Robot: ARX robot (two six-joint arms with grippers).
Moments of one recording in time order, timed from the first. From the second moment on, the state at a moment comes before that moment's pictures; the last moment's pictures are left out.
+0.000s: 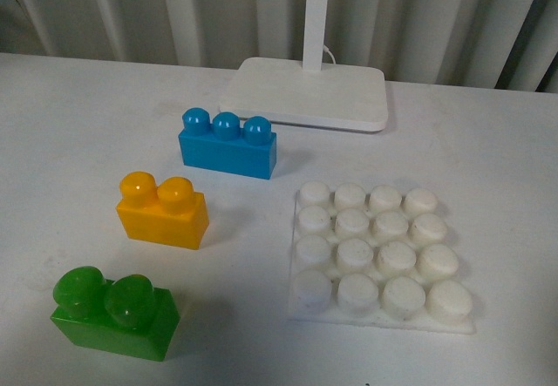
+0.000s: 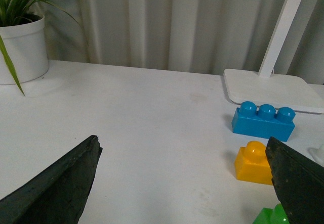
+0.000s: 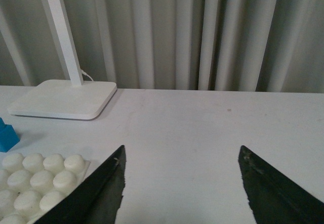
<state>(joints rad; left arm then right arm) 0.00 0.00 0.01 0.00 0.00 0.00 0.00 0.00 0.01 0.00 0.00 0.00</state>
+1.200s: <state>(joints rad) -0.13 1.51 1.04 -0.61 0.34 1.33 0.00 0.00 0.01 0.00 0.00 0.00</state>
